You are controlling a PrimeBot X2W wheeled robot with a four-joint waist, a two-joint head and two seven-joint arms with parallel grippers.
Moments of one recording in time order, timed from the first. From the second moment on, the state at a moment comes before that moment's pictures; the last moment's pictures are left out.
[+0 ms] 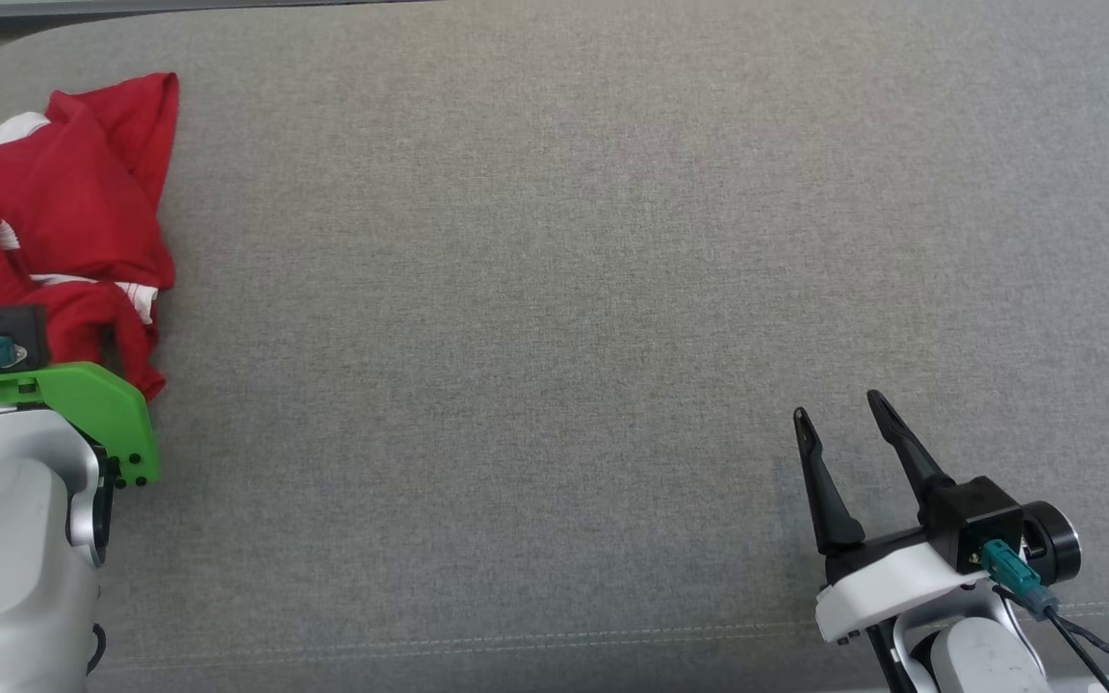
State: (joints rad) left arm -0.61 0.36 -0.19 0.80 -0.30 0.06 0.06; right arm -0.07 -0.05 0.11 0.16 0.04 0.13 -0.26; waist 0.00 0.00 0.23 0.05
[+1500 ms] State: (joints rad) left arm -0.69 0.08 -0.55 0.53 -0.25 -0.06 -0.02; right arm -0.05 -0.05 0.16 0.19 0.08 0.13 -0.26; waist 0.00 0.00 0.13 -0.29
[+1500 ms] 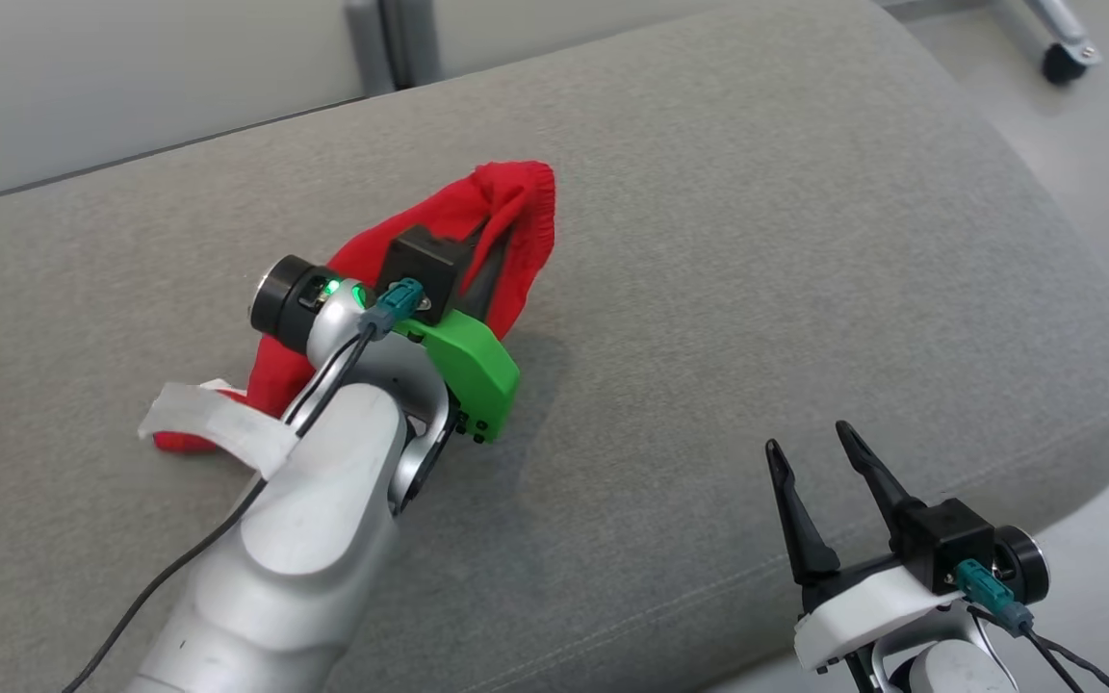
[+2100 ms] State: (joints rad) left arm -0.76 0.05 -0.78 0.77 -0.39 -0.07 -0.12; right arm -0.08 -0.05 0.23 0.19 0.13 0.13 -0.26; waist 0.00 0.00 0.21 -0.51
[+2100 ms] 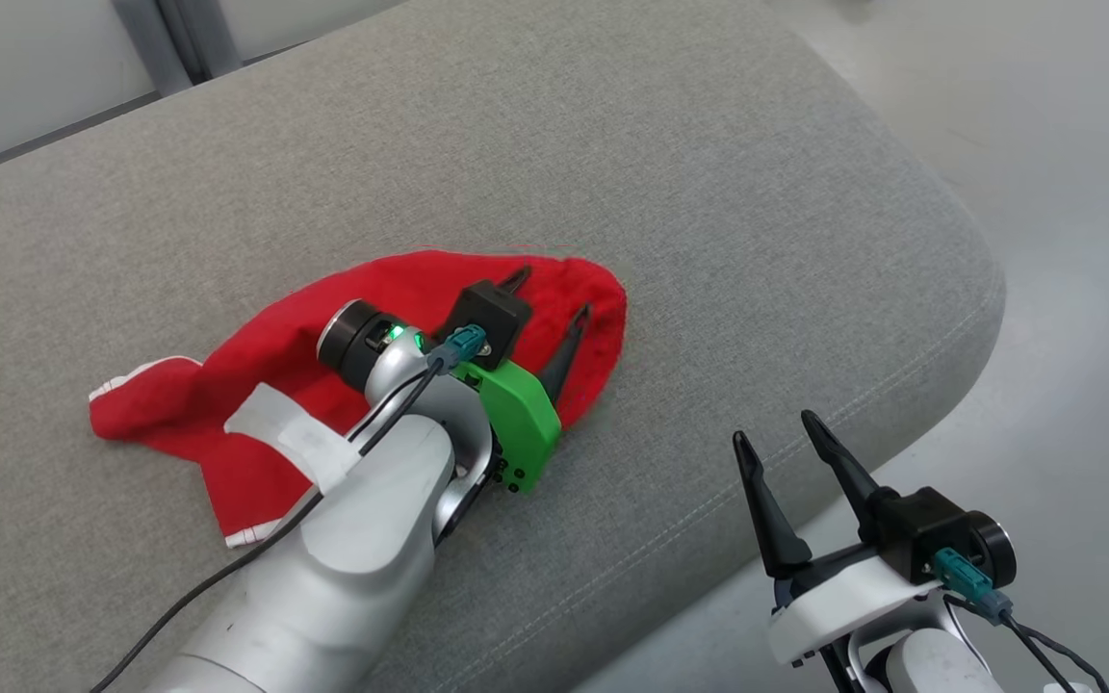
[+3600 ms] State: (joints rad) left arm -0.56 0.08 -0.80 1.00 -0.69 0.01 -0.18; right arm -0.03 -0.05 0.14 0.19 0.03 0.13 -0.24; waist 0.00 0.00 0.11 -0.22
